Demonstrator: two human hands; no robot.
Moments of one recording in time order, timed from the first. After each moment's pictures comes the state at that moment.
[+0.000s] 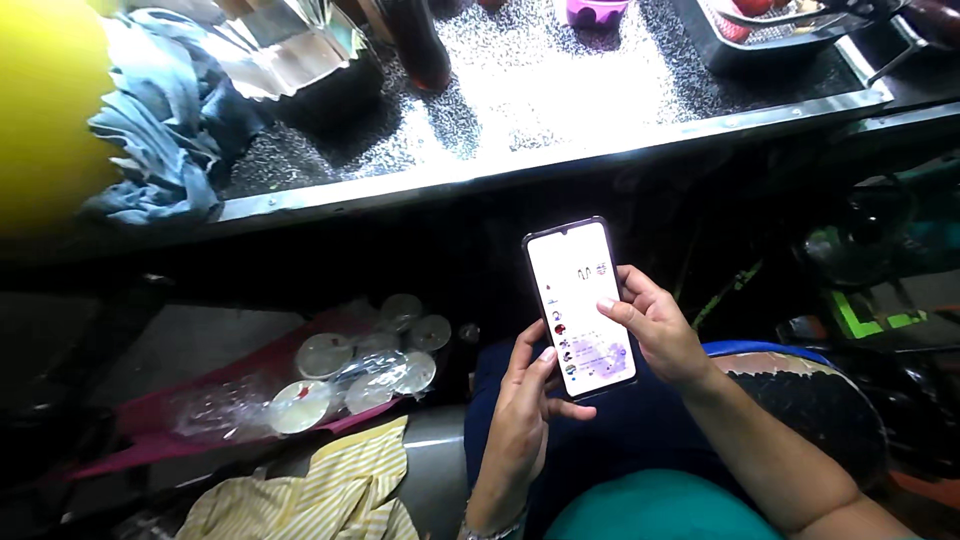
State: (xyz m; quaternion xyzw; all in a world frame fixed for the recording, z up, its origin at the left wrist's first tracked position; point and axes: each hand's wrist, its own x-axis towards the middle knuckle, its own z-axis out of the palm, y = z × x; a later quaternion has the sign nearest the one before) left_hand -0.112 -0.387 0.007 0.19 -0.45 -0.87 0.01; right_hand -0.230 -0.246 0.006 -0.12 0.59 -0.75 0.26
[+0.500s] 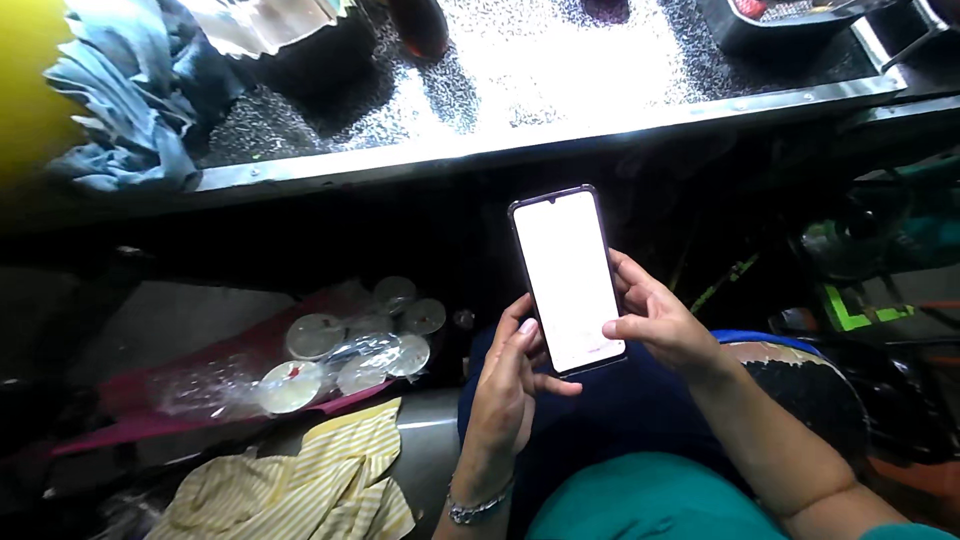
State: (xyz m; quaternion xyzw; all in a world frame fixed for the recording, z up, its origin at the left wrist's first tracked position) left_hand -0.115 -0.398 0.009 0.20 -0.45 -0.87 0.01; right_hand -0.236 -0.234 0.006 -0.18 0.54 -0.73 0.38
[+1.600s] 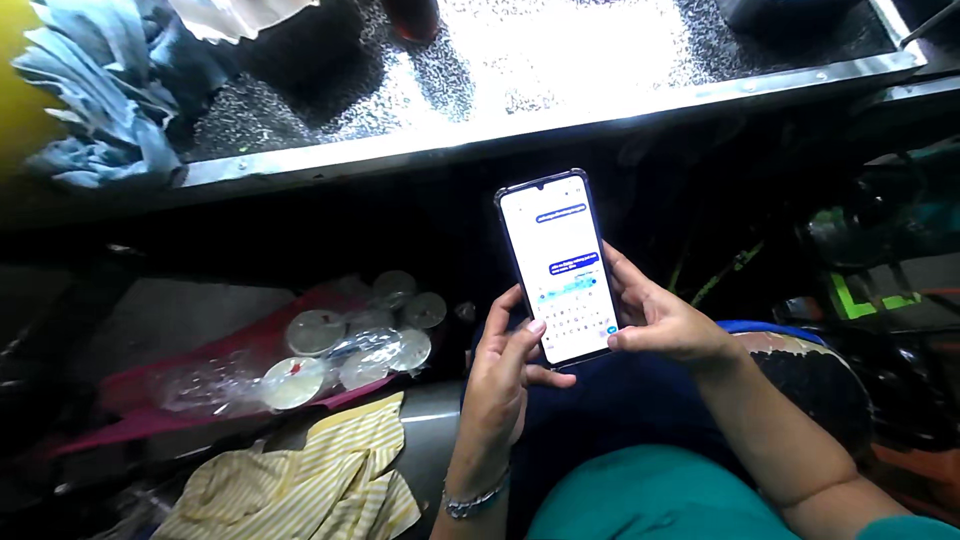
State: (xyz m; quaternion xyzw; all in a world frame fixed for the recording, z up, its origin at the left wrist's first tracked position) left_hand -0.117 -0.401 0.013 0.20 -0.47 -0.86 0.04; right_hand -0.242 -0.228 -0.004 -0.25 0.47 -0.72 0.45
